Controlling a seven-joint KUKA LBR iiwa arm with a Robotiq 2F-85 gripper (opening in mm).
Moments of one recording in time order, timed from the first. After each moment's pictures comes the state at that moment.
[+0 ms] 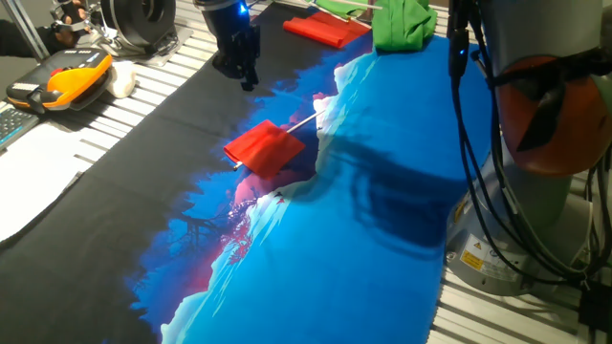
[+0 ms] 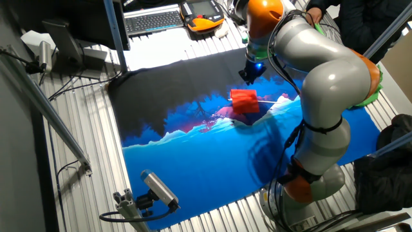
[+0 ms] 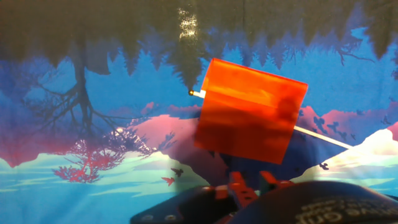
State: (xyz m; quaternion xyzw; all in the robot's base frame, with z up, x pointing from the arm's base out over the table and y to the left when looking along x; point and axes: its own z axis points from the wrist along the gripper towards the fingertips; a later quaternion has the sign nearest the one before) arm 0.514 0.001 0.236 0.02 -1.00 0.01 0.08
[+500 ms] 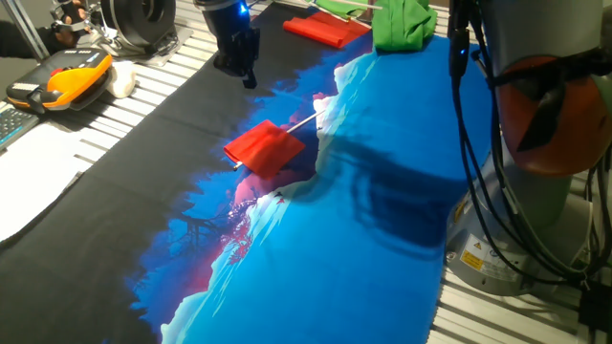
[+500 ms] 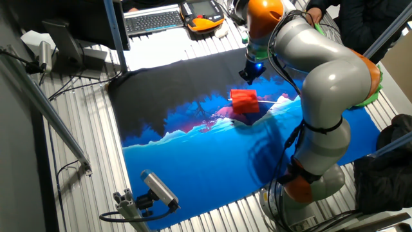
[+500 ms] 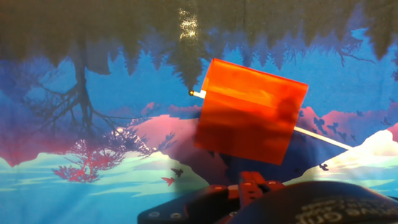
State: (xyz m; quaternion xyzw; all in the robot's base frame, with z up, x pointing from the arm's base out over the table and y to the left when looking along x) arm 0.514 0.001 0.236 0.02 -1.00 0.01 0.08
